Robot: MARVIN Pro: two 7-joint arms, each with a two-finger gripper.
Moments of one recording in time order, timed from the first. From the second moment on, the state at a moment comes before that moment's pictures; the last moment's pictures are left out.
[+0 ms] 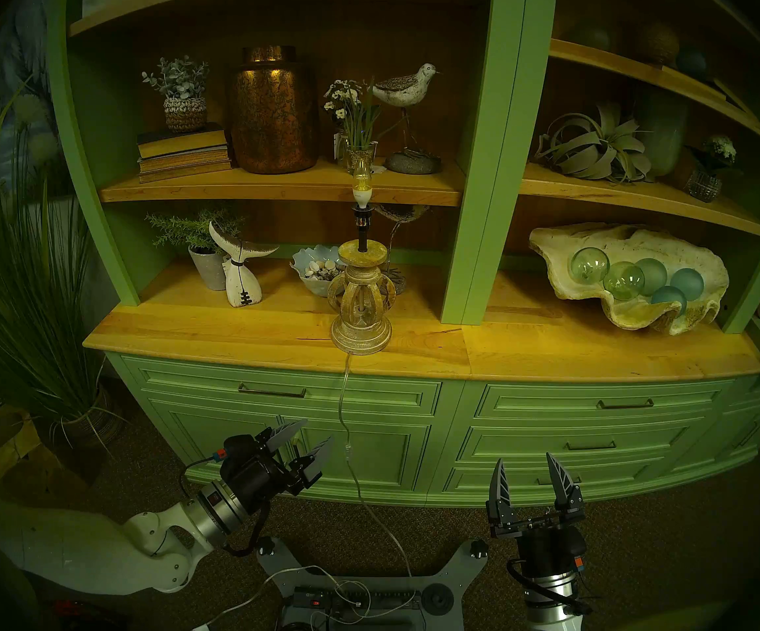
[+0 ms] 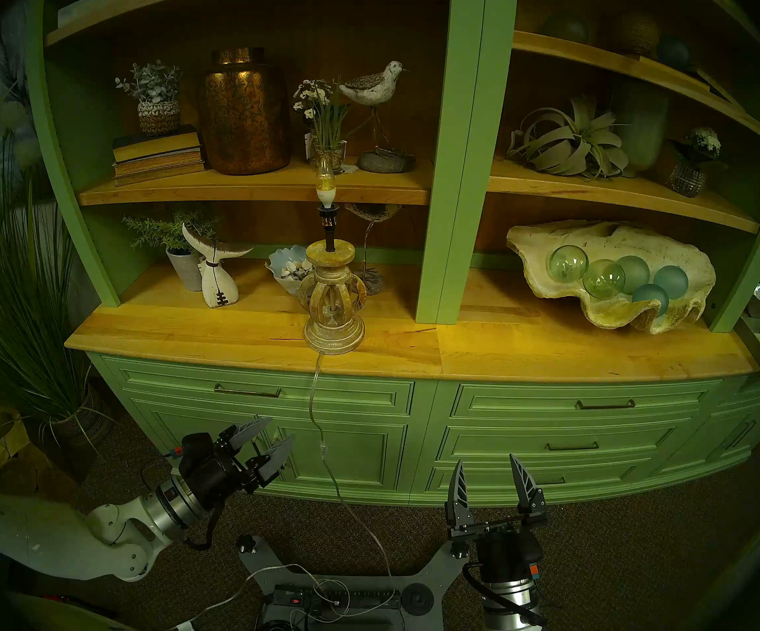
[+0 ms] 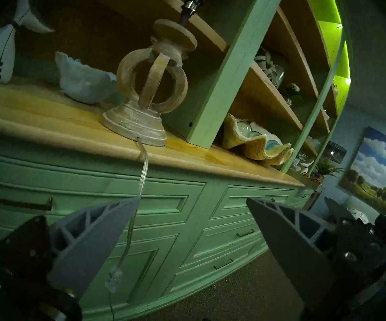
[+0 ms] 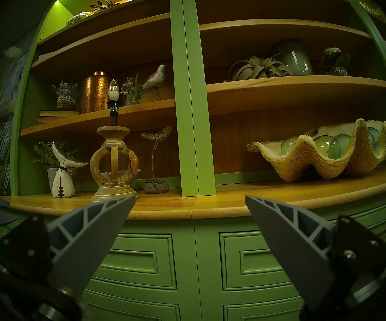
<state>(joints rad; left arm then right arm) 1.26 -0.42 -0.10 -1.72 -1.36 -0.83 -0.21 -2.30 -1.84 1.91 -1.59 0.46 -0.95 0.86</state>
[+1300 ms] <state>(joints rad) 1.16 -0.83 -0.08 -1.51 -1.14 -0.36 0.62 -2.29 -1.83 1.91 -1.58 0.47 -0.95 0.86</state>
